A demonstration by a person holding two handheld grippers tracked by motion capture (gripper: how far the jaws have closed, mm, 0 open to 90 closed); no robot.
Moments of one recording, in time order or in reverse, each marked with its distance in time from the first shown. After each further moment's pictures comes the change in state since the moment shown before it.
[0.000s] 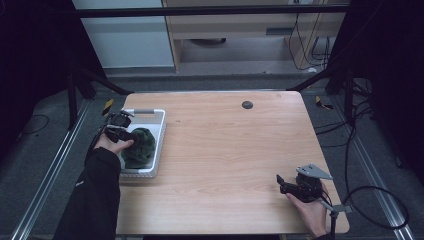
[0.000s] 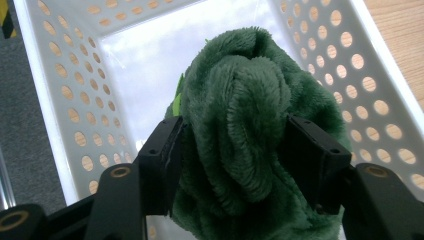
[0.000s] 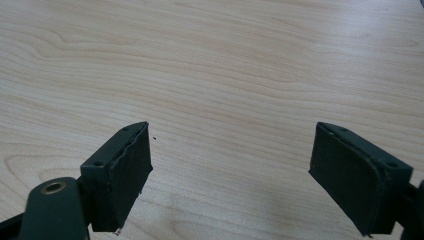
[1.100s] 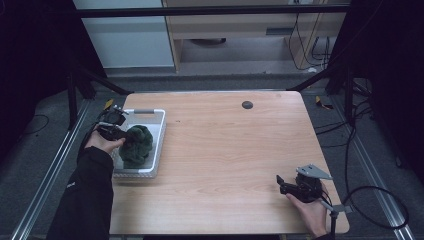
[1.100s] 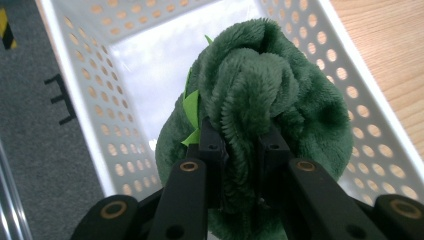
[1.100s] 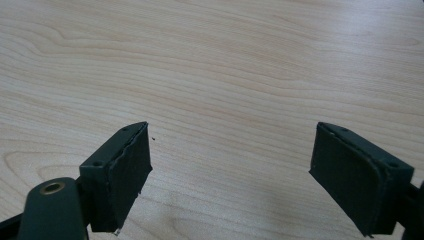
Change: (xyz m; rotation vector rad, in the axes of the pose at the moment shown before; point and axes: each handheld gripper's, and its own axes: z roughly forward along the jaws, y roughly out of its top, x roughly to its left) left arm 0.005 0.000 -0.031 -0.015 -0.024 0.049; right arm 0.000 -0.001 0.000 0.006 0.003 -0.005
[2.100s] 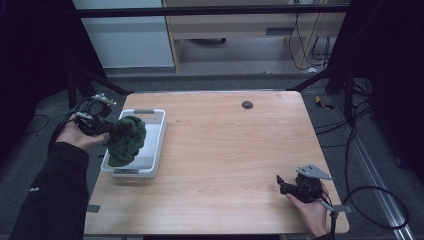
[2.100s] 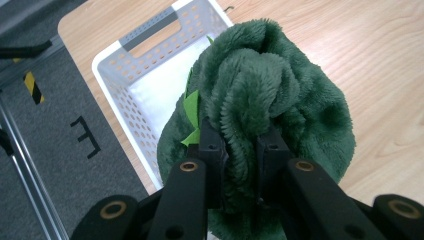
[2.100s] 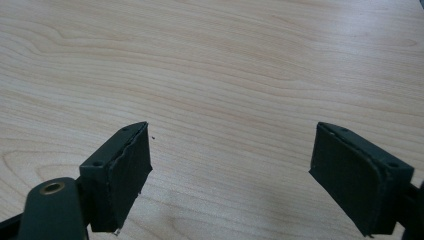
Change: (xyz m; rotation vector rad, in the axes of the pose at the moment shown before) left arm -0.028 0.005 -0.109 -0.070 -0.017 0.198; right arm 0.001 0.000 -0.001 0.000 -0.007 -0.006
